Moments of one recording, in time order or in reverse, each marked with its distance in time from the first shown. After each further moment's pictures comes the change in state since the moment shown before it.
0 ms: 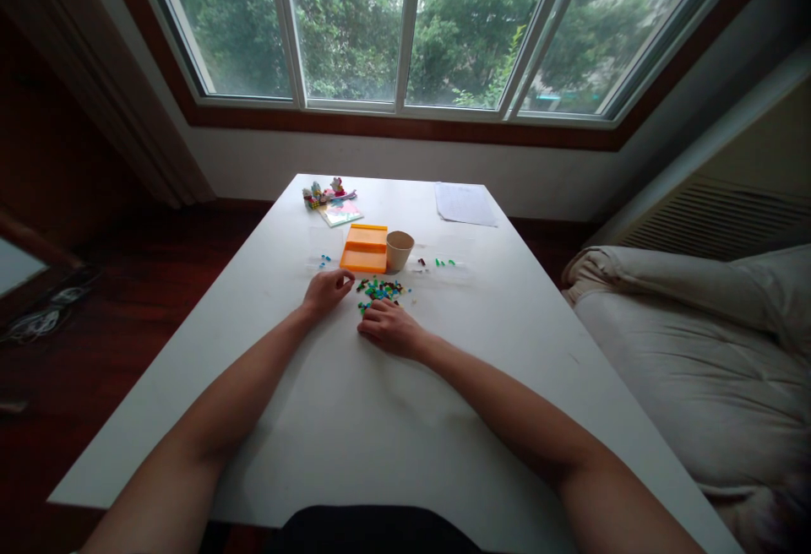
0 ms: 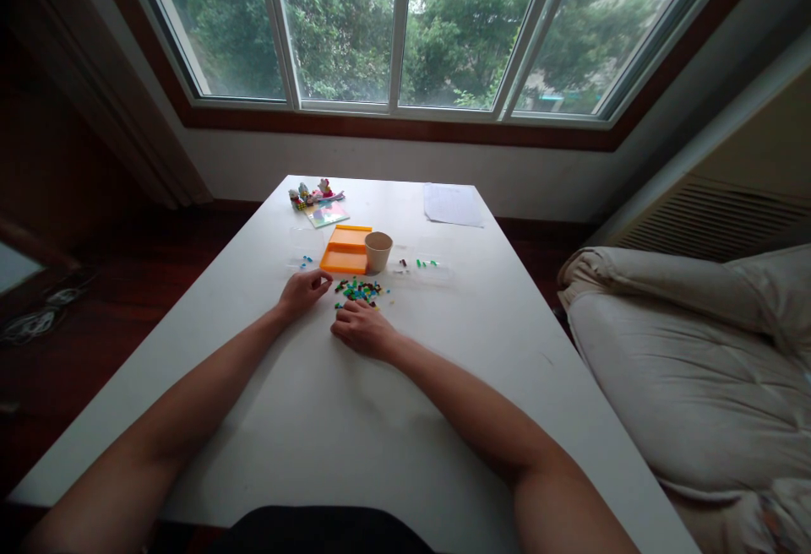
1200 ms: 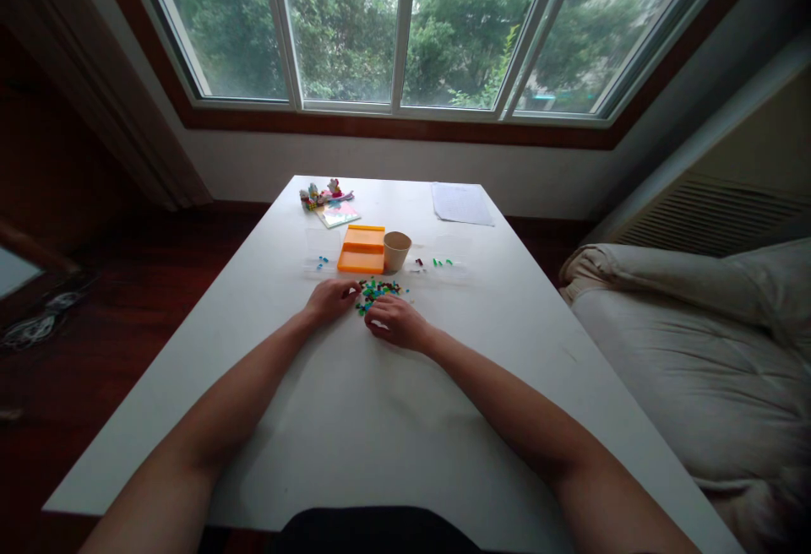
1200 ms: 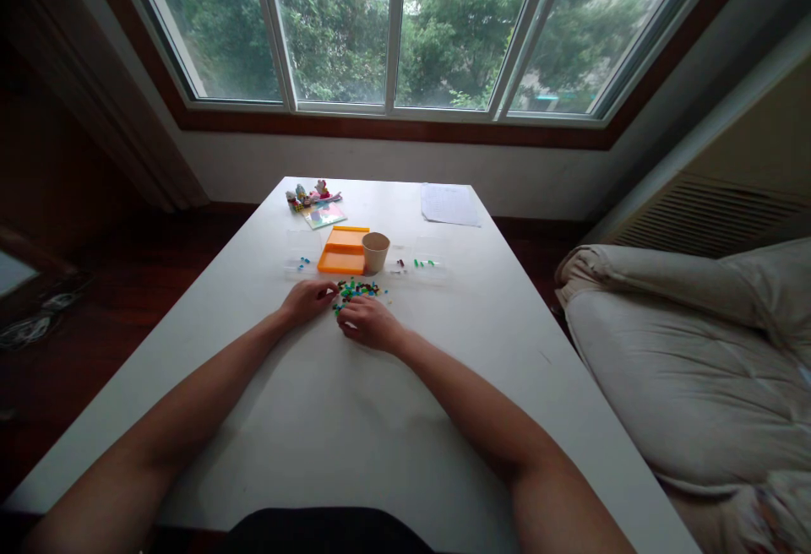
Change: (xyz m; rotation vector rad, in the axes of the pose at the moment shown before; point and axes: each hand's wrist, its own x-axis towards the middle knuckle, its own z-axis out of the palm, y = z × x) left_hand -0.004 0.010 0.009 0.082 -0.151 0.104; right_hand -0.010 0.019 -0.003 0.247 0.115 0.084
